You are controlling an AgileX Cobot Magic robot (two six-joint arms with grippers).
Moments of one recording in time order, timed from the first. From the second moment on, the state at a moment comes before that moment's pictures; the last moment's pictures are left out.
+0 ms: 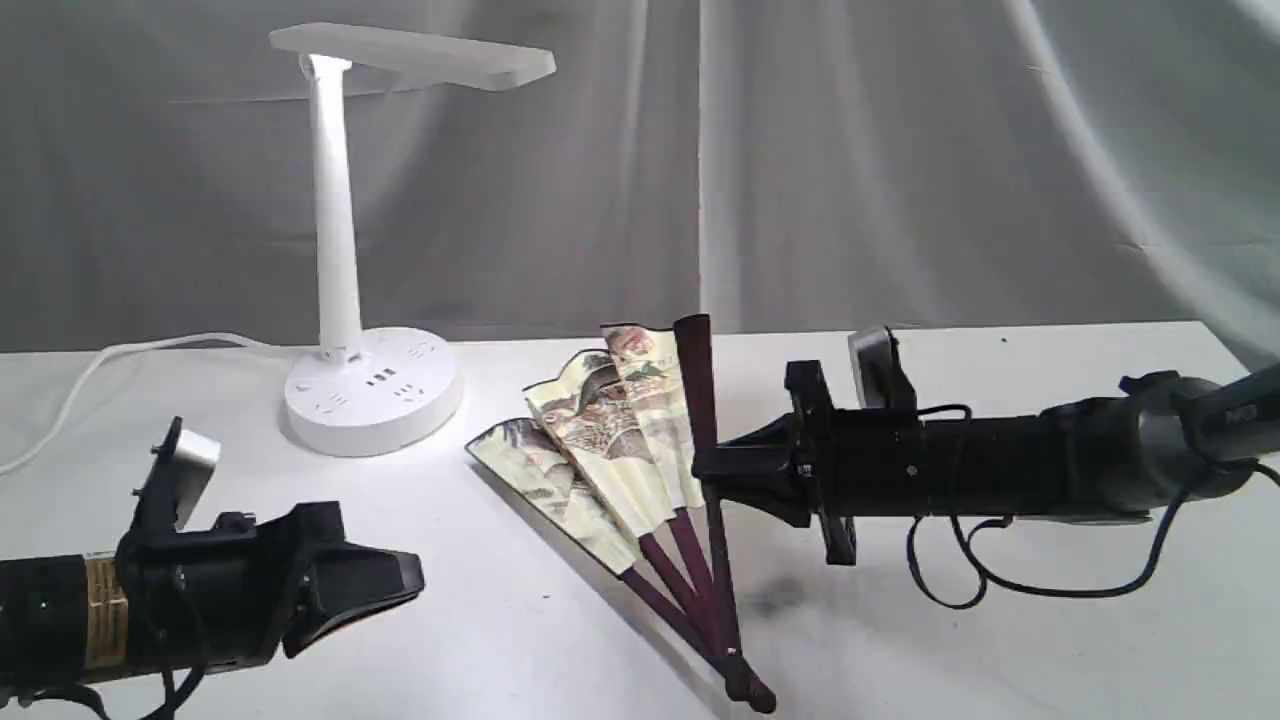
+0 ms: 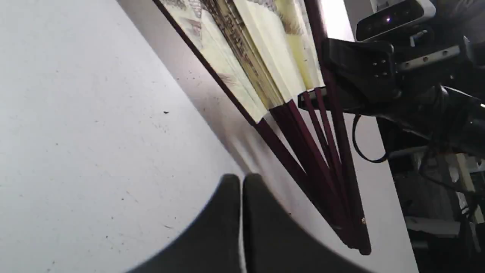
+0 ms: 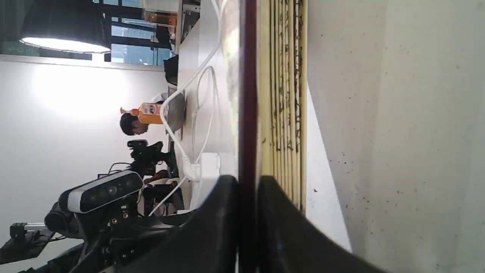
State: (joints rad) left arm -0.01 1.92 -0.71 1.23 -0.93 -1.59; right arm 0.08 2.41 -1.46 1.67 1.20 -0.98
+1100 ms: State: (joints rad) left arm -0.12 2.10 -0.94 0.92 -0.98 -1.61; right arm 0.16 2.21 -1.46 1.60 1.21 -1.00
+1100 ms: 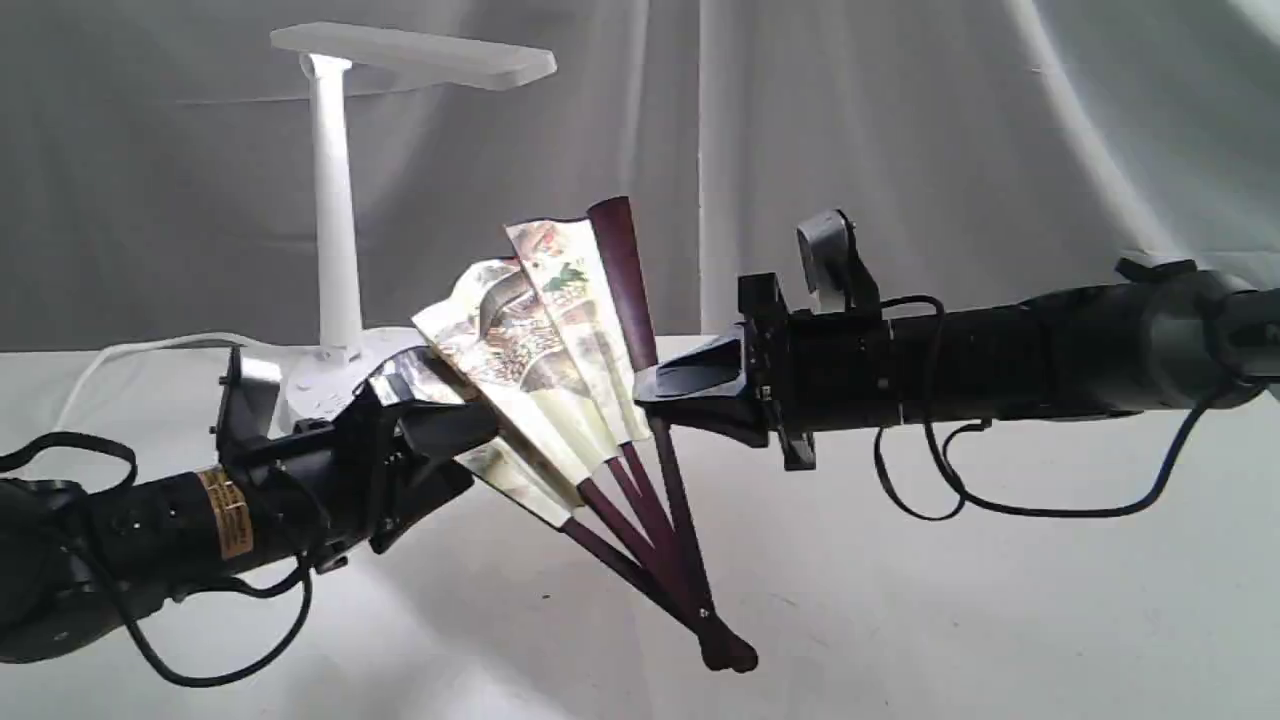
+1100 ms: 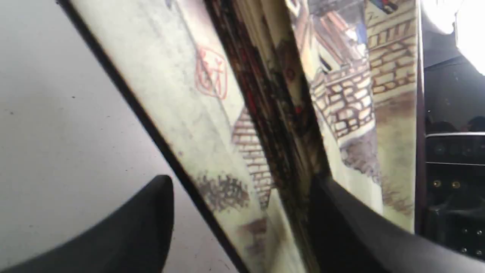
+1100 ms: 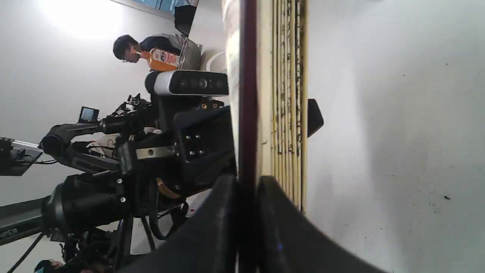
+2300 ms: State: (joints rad) left arm -0.12 2.16 -0.97 0.87 -1.21 -1.64; right arm 0.16 2.22 -1.46 1.57 1.20 -1.01
